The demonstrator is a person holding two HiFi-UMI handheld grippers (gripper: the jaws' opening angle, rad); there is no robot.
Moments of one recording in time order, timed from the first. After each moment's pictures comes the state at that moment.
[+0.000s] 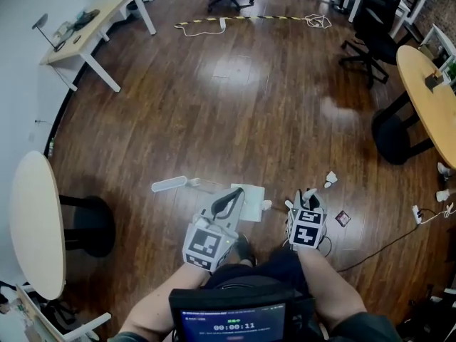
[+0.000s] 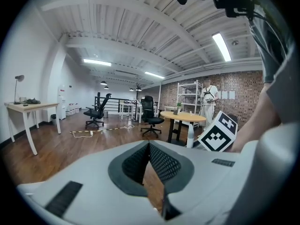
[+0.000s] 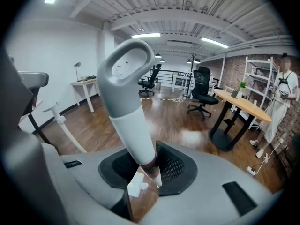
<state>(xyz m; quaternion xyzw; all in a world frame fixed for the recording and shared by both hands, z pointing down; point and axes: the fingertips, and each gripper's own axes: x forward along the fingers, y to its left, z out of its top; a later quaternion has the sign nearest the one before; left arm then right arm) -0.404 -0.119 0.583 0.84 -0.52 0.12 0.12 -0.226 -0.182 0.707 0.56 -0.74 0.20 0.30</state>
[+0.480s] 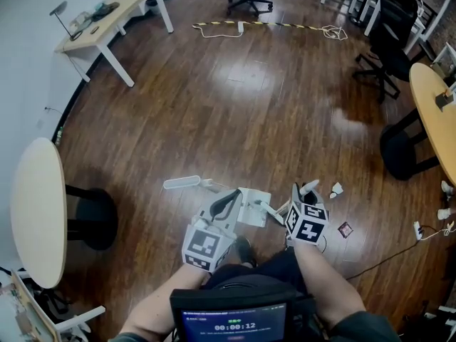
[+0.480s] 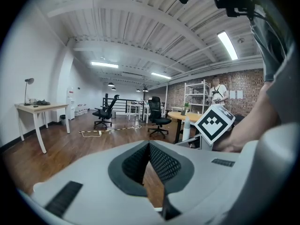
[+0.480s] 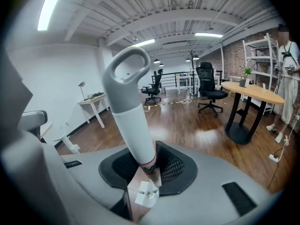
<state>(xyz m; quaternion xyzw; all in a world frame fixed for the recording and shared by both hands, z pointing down) -0.479 -0.103 0.572 0.81 -0.56 0.12 0.12 -0.324 -0.198 0.669 0.54 -0.78 0.25 0.21</state>
